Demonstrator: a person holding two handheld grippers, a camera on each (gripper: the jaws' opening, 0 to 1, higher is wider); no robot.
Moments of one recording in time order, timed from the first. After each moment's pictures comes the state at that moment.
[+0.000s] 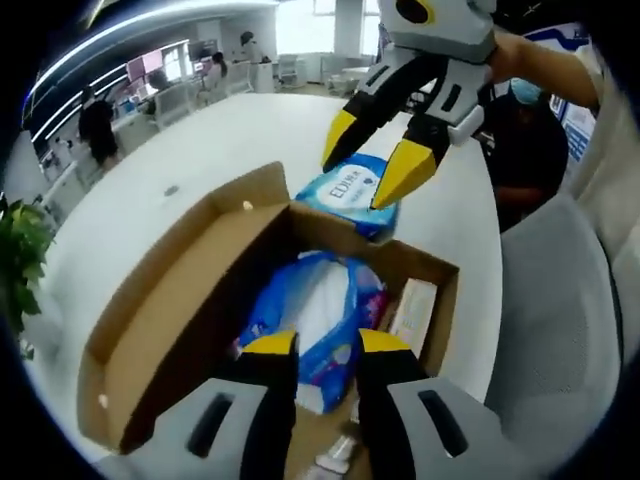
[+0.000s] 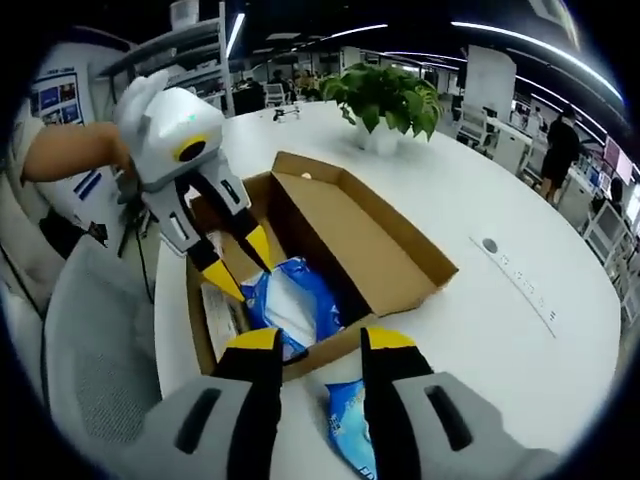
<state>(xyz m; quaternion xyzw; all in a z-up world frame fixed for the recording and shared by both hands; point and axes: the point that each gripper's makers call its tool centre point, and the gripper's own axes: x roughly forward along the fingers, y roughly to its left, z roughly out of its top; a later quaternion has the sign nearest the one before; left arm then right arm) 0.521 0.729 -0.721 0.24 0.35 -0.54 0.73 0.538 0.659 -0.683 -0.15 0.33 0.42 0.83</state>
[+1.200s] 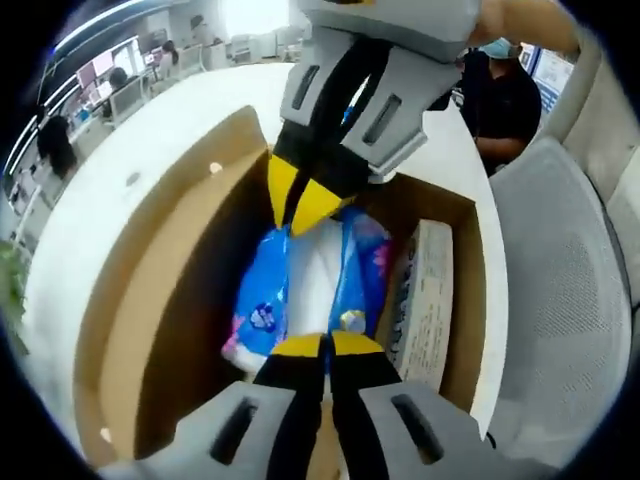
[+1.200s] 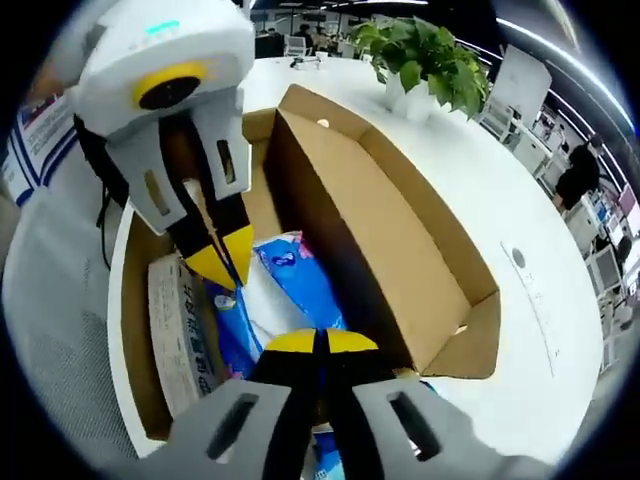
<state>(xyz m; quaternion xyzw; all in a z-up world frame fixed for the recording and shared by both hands) 0.525 0.742 -0.758 0.30 0.38 -0.58 0.65 0.564 0.696 -0.745 -0.25 0.38 0.42 0.79</state>
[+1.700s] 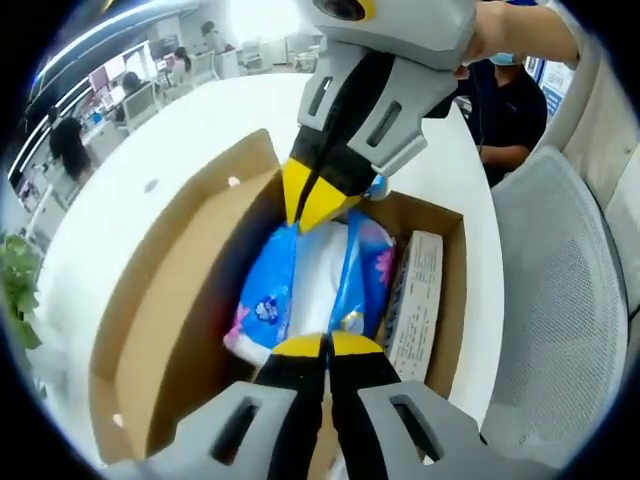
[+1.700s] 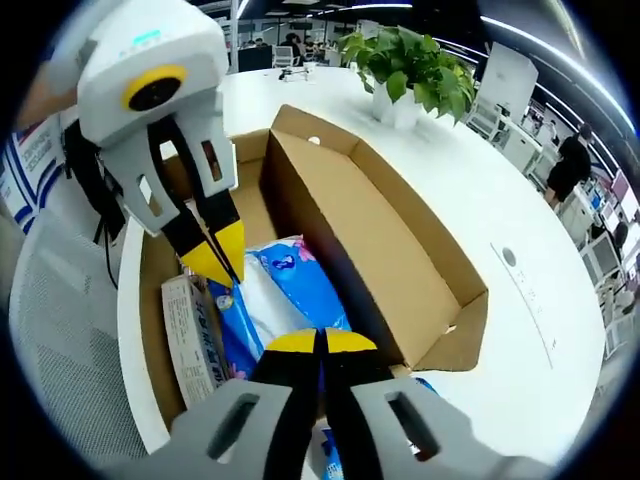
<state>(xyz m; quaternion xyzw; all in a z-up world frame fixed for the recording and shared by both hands) 0.525 0.749 -0.732 0.30 0.37 -0.57 0.68 0.560 0.698 -0.720 -0.24 0.36 0.41 0.80</state>
